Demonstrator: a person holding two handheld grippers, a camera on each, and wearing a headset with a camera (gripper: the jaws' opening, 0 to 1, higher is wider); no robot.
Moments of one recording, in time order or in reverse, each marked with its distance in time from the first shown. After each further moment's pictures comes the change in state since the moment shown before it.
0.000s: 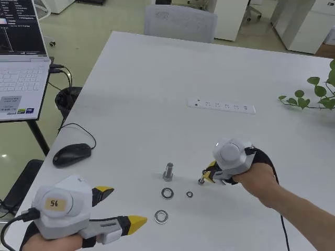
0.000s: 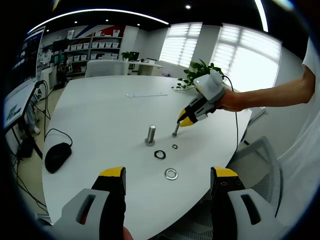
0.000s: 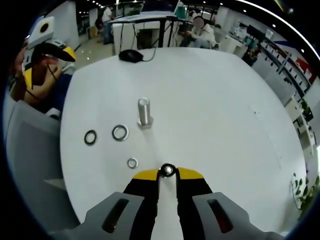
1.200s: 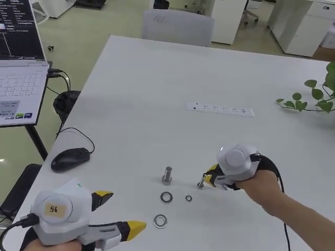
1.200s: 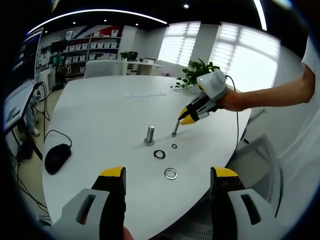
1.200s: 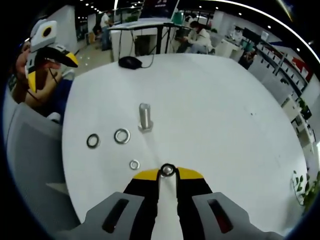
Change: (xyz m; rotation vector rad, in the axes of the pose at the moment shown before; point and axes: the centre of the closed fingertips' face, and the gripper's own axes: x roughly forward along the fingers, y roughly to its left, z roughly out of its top) left arm 0.000 -0.001 0.000 0.013 0.007 -0.005; right arm -0.010 0.002 0.002 0.021 -0.055 -0.014
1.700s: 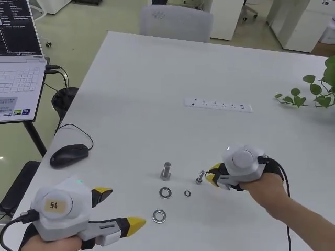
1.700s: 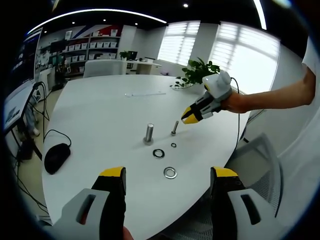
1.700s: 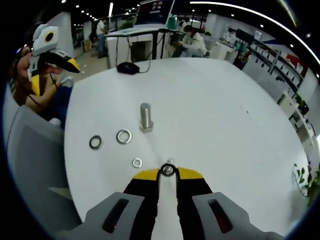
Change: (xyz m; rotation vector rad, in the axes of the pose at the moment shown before) left arm 0.001 -0.001 -0.002 0.004 0.006 -0.001; right arm -0.011 0.002 -0.003 0.037 -0.055 -0.022
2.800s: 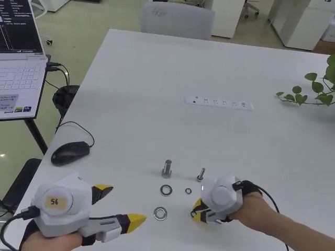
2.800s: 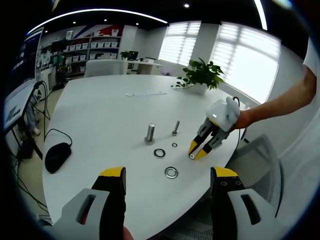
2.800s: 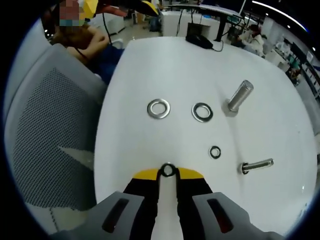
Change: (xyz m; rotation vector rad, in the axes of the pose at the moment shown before) left arm -0.001 0.002 -0.001 -0.005 -0.002 0.005; right arm 0.033 0.114 -0.053 -0.294 0.146 0.323
